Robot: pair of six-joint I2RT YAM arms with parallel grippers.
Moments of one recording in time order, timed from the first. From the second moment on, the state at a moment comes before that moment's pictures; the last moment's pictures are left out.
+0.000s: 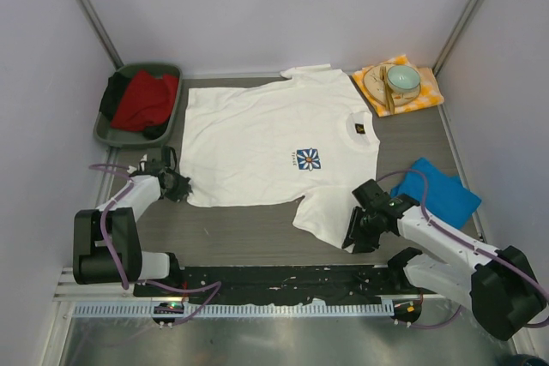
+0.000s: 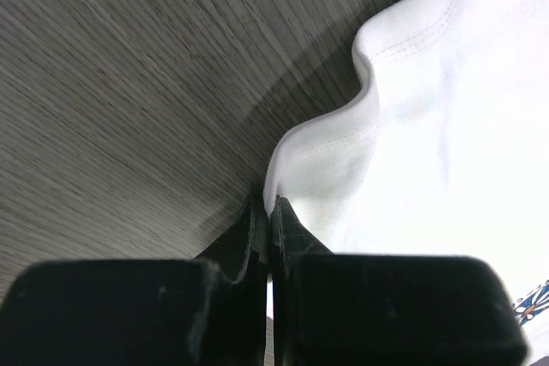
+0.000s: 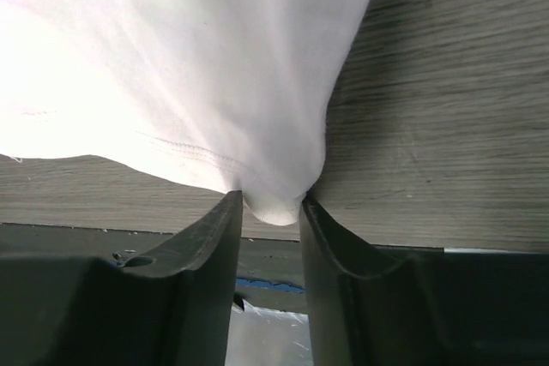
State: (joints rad) left arm 0.05 1.35 0.62 -0.38 -0.03 -0.96; right arm 0.54 1.00 0.44 -0.80 -0.15 0.90
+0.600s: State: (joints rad) left arm 0.05 1.32 0.62 -0.41 -0.04 -0.96; right arm 0.54 1.03 0.45 -0.74 -0.11 0.92
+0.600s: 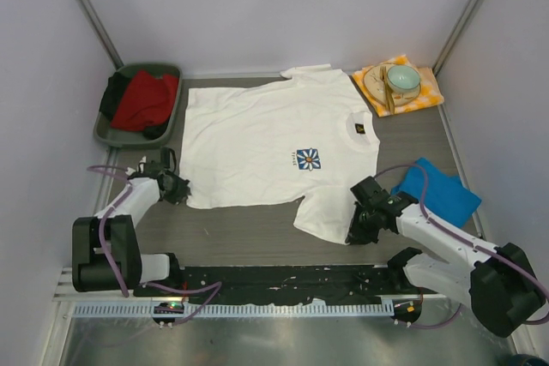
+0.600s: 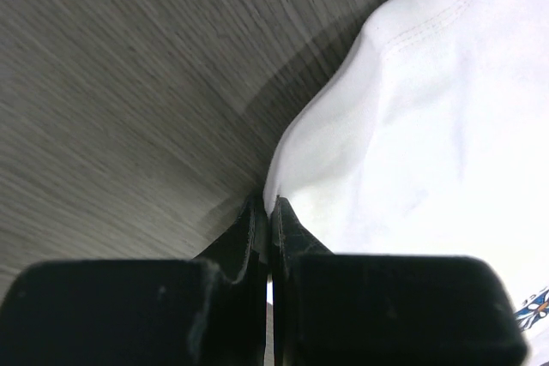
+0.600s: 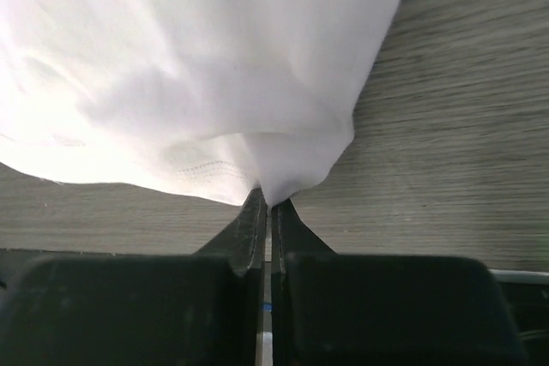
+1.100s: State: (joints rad) left arm 0.10 1.14 0.70 -0.58 -0.05 -0.90; right arm 0.54 0.96 0.79 -0.84 0.18 0.82
